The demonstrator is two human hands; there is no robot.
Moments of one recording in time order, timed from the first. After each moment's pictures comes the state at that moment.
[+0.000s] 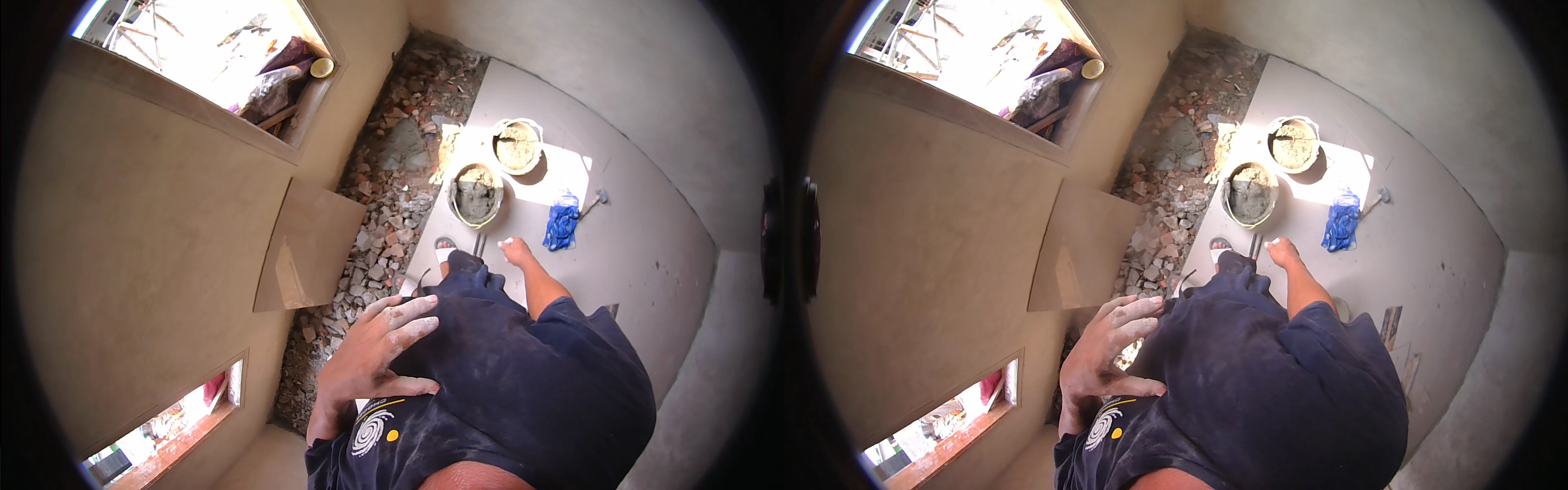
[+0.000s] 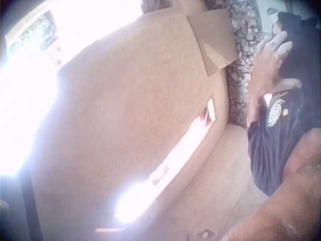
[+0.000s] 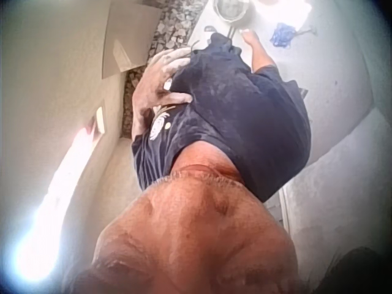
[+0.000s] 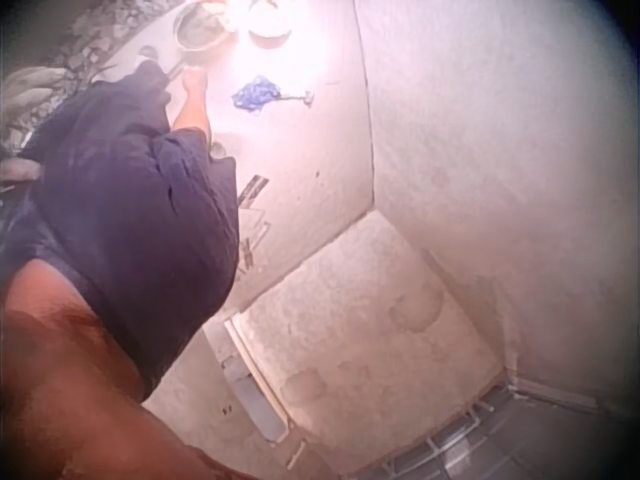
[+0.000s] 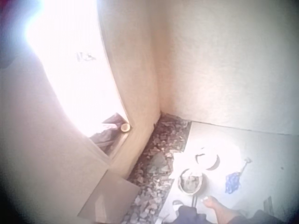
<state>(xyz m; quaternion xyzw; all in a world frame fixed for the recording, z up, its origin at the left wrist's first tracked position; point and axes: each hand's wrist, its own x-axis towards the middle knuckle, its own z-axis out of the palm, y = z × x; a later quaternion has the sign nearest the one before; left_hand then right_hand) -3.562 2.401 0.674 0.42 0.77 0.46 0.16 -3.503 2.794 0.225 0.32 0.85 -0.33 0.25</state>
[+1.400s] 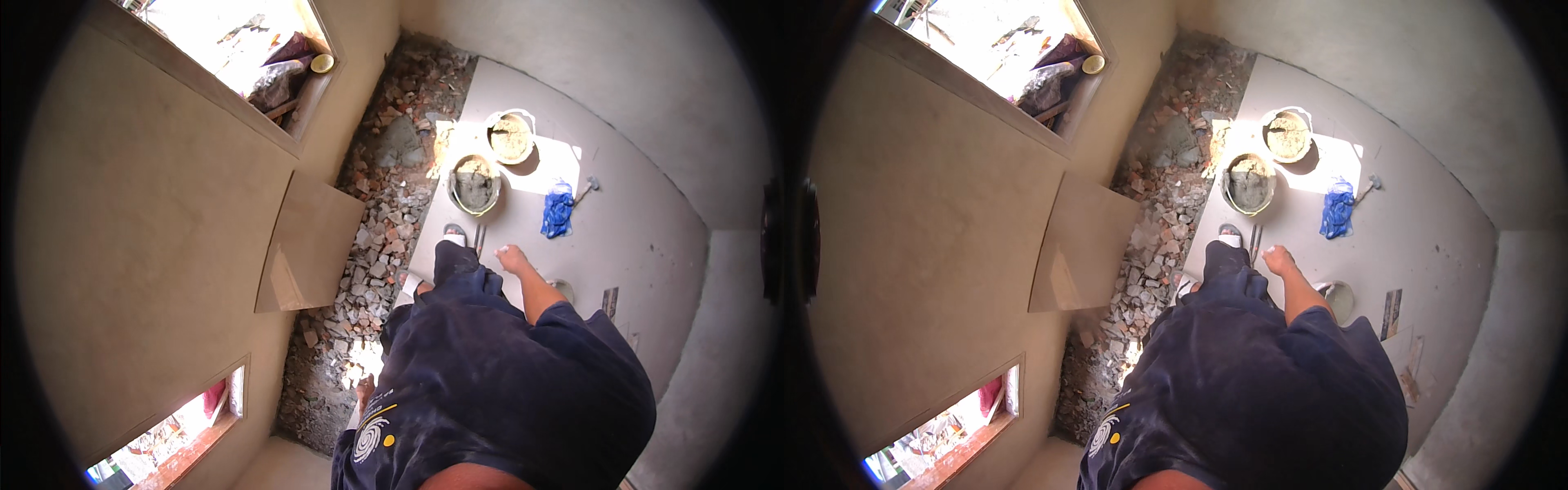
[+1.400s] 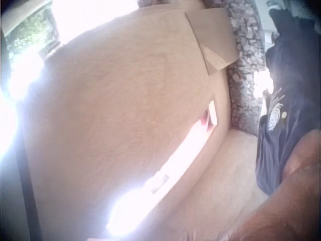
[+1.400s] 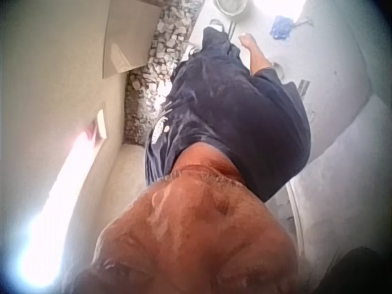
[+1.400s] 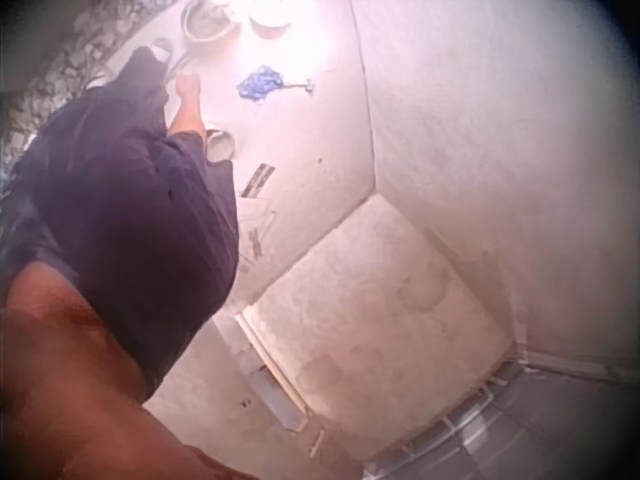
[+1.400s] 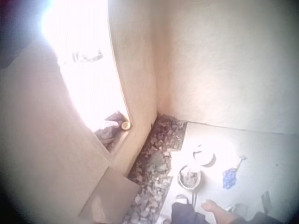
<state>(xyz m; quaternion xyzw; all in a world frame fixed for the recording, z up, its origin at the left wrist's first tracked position) -3.215 2.124 0.241 -0.38 0.77 0.36 0.36 -3.443 2.710 0.268 0.37 0.80 -0.35 0.31</state>
